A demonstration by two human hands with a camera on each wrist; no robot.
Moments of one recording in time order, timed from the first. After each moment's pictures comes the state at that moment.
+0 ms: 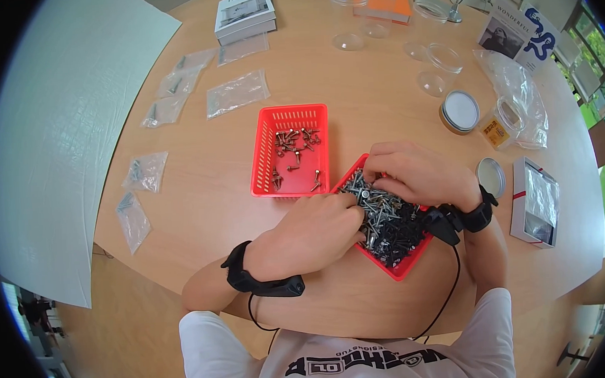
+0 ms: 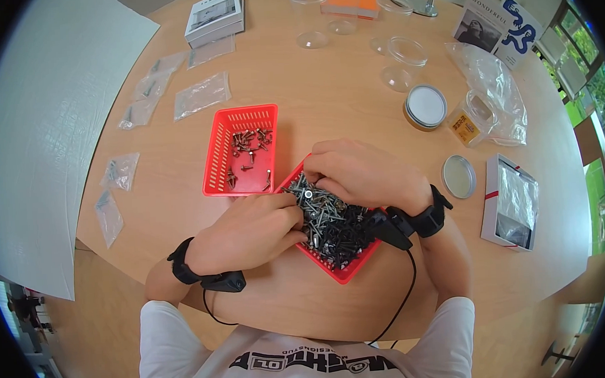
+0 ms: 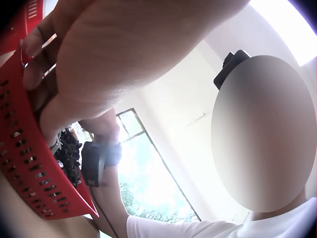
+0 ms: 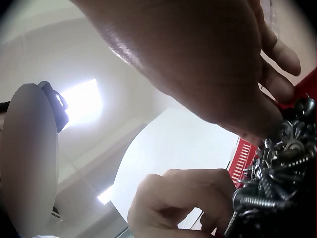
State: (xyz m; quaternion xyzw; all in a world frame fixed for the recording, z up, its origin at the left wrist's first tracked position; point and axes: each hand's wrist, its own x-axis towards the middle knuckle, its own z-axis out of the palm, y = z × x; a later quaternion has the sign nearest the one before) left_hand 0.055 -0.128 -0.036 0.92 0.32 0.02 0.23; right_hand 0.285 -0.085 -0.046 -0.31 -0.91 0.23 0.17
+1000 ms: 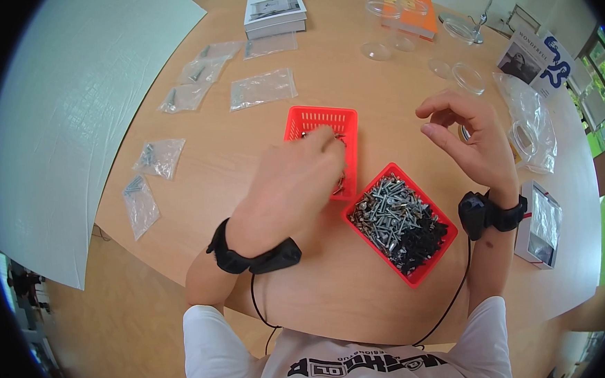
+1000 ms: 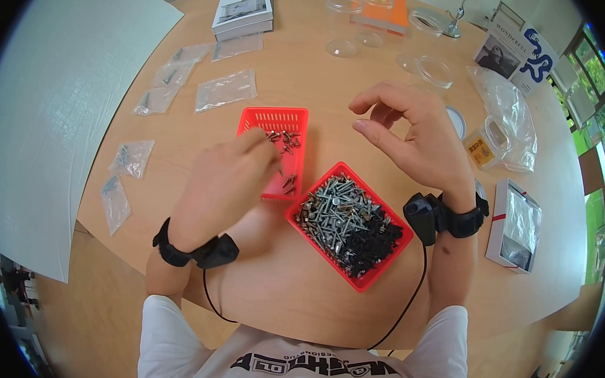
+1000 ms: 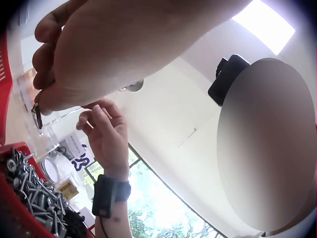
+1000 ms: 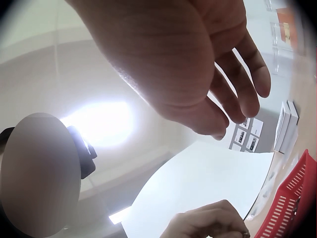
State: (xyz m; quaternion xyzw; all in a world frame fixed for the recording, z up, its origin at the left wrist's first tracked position) left_hand 0.009 -0.096 -0.017 0.89 0.43 0.16 -0.01; right_hand 0.283 -0.076 0.010 -0.41 -0.80 0.21 0.38
